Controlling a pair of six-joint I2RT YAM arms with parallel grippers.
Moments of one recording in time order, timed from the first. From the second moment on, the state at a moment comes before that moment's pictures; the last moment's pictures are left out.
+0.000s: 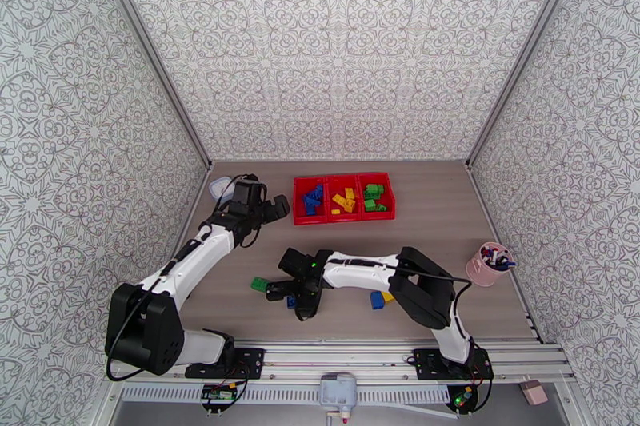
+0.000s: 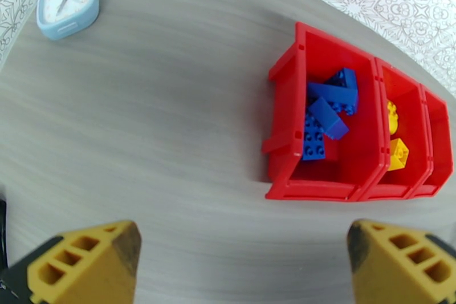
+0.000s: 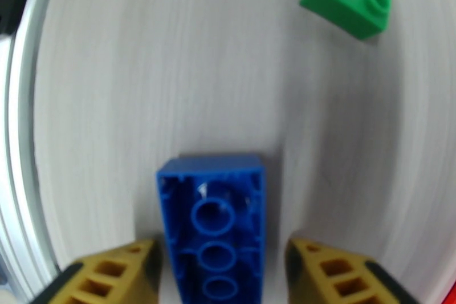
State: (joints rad) left arm -0.25 1.39 1.03 -0.39 -0.07 -0.54; right arm 1.14 2.06 1.44 -0.66 -0.15 -0.48
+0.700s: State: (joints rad) left arm -0.25 1.28 0.95 -0.37 -0.04 -0.47; right arm 1.10 1.85 1.20 -0.48 -0.14 -0.32
